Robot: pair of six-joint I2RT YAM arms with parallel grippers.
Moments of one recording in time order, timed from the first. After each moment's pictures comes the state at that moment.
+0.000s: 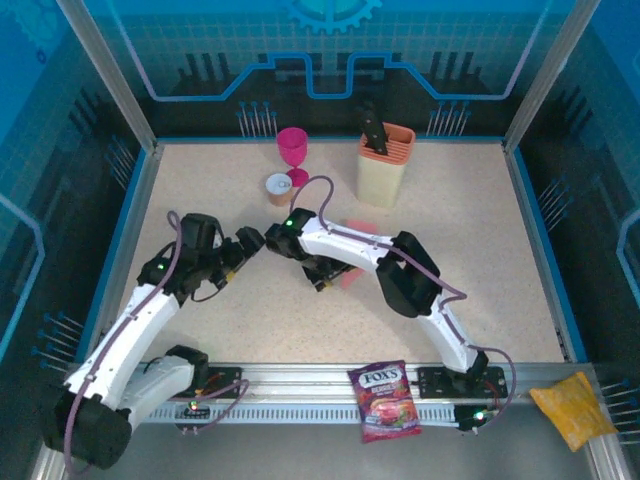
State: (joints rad) left arm -0.24 0.92 0.78 -0.70 0.22 -1.01; right arm 0.96 2.24 1.94 -1.54 0.30 0.63
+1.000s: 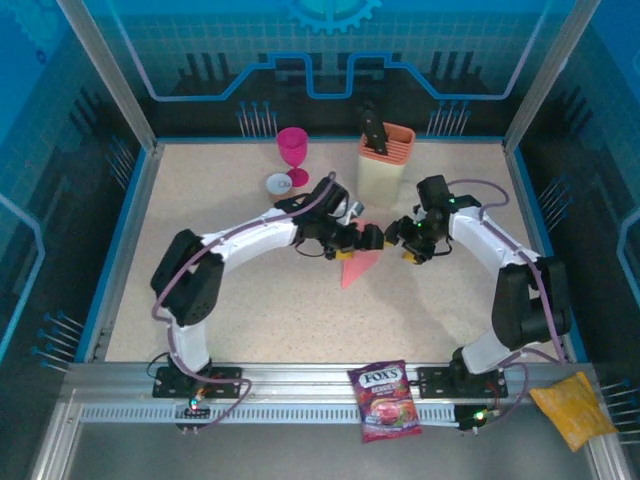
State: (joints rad) left arm -0.69 1.90 1.44 -0.47 0.60 -0.72; right arm 0.19 1.57 1.11 -0.83 -0.40 0.73
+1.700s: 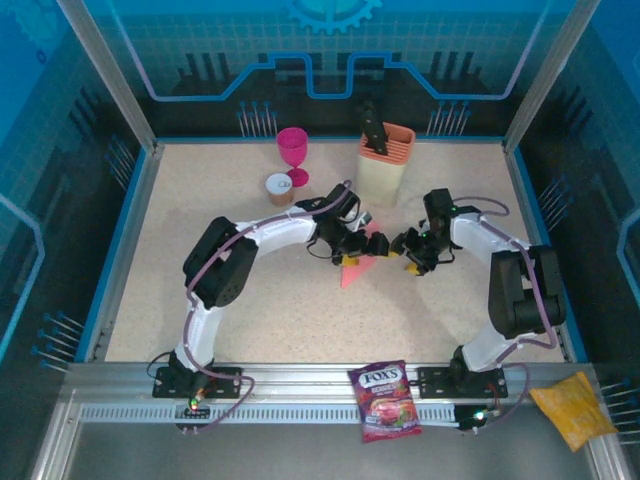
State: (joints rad) left arm -0.66 2.10 1.53 -0.49 0.62 -0.69; right arm 0.13 1.63 1.00 -0.76 -0.45 0.73
